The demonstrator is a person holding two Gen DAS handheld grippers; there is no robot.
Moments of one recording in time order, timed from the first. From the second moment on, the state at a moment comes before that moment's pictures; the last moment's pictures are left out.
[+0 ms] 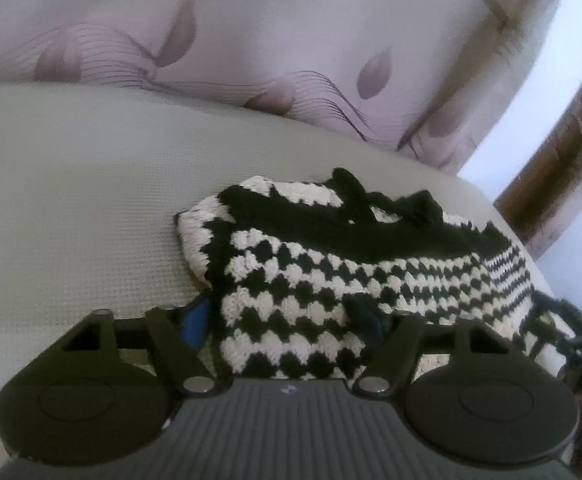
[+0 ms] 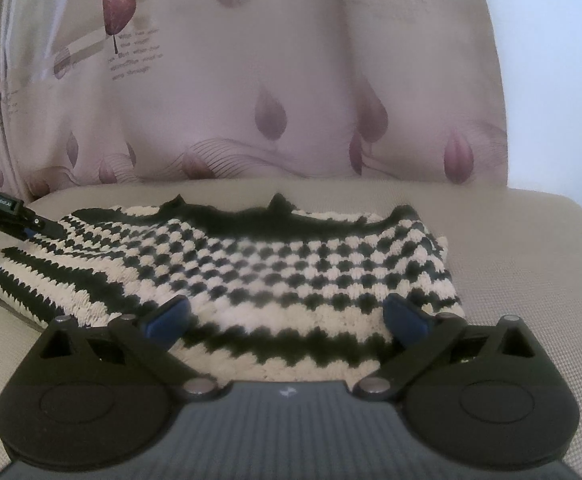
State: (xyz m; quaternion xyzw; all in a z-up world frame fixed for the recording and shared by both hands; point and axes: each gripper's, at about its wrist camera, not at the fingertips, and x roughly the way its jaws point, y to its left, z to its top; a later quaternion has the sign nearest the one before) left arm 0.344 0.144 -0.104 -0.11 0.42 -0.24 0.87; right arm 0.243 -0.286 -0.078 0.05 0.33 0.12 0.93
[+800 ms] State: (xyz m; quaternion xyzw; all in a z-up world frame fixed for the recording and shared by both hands) left arm 0.319 -0.044 -0.018 -0.27 0.44 -0.19 0.83; right arm 0.229 -0.320 -0.071 0.15 0.27 0.12 0.94
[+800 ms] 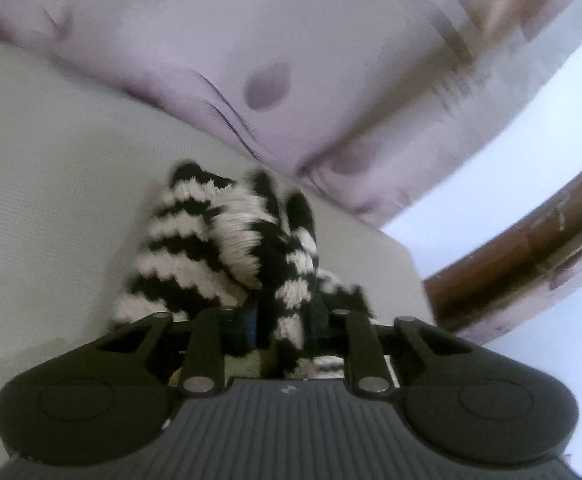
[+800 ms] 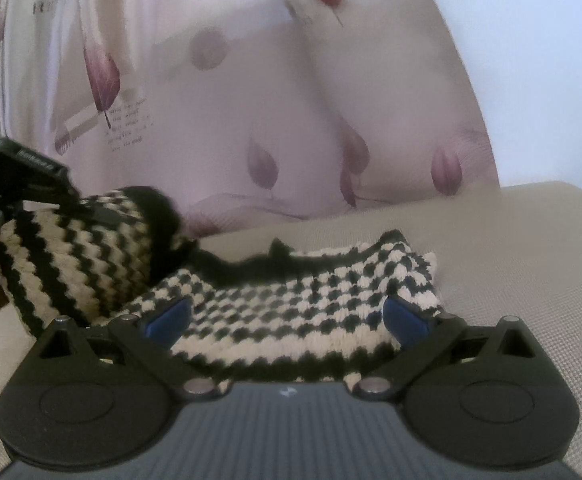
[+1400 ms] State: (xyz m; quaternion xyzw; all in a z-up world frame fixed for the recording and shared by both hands) left arm 0.278 -0.058 -0.027 -0.33 0.35 -0.37 0.79; right arm 0.233 -0.362 -0.077 0.40 0.27 0.22 0.85
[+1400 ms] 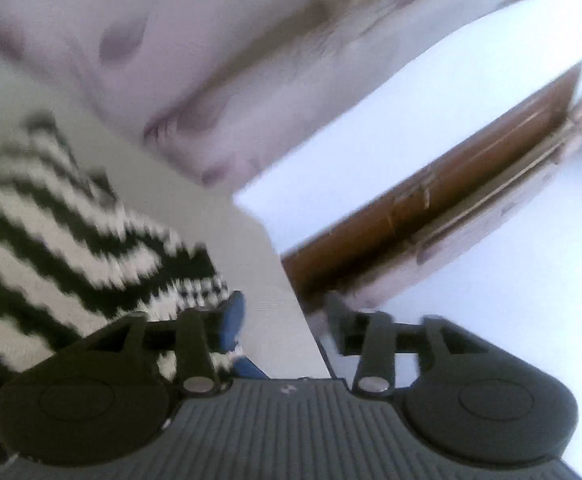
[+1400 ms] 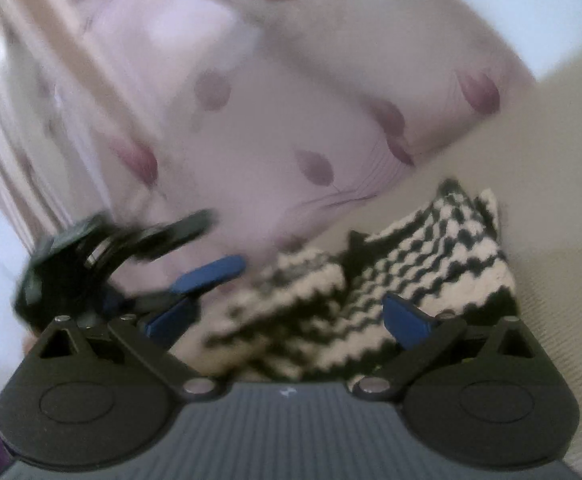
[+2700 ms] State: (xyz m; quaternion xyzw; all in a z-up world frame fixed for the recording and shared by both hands) left arm 0.186 0.000 -0.101 -0.28 0.19 -0.38 0.86; right arm 0.319 -0.282 -0.085 0.35 0.40 0.20 0.82
